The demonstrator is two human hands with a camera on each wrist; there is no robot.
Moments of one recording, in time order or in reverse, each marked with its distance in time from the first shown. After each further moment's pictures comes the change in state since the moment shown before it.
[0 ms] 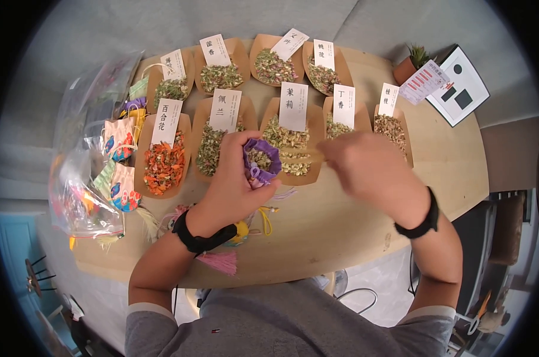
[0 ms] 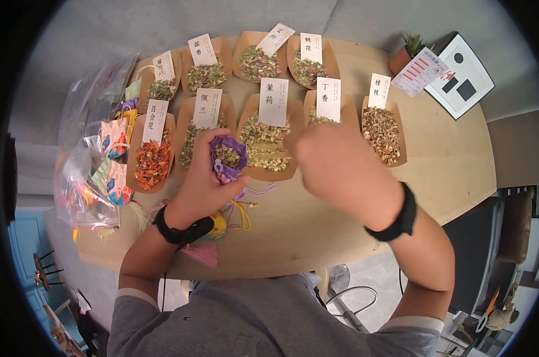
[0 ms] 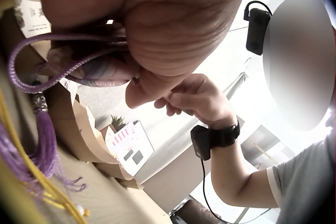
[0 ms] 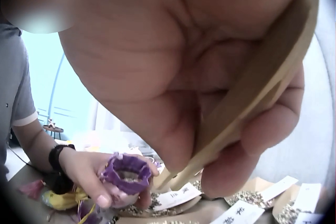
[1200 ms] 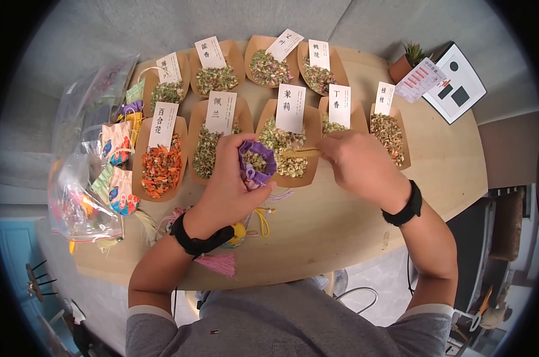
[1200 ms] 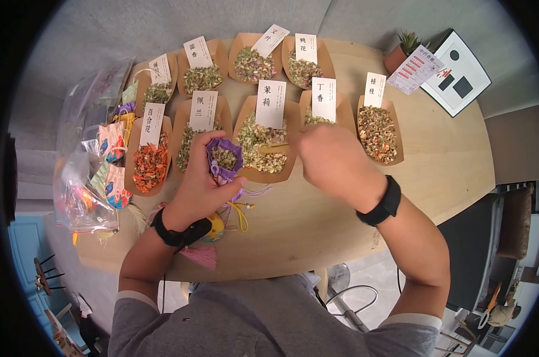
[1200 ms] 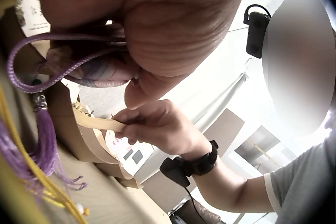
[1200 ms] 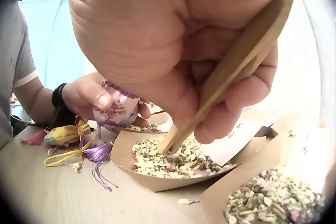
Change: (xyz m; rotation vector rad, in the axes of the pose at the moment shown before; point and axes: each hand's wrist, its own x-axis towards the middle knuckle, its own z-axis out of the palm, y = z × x) left_hand -0.001 -0.002 0.001 -0.004 0.005 -0.011; right_hand -0.002 0.023 0.028 -0.001 -0.005 0.018
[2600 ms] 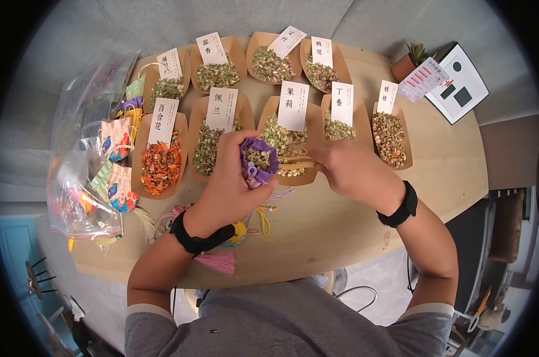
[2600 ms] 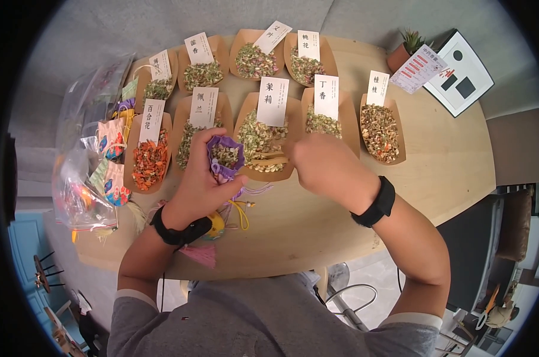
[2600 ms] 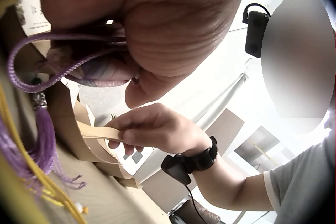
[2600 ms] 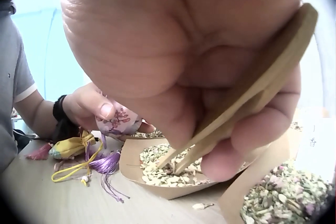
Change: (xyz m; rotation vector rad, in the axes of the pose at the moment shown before) left_hand 0.000 0.003 0.000 -0.005 0.007 0.011; right_hand 0.001 0.000 0.018 0.119 -0.156 0.019
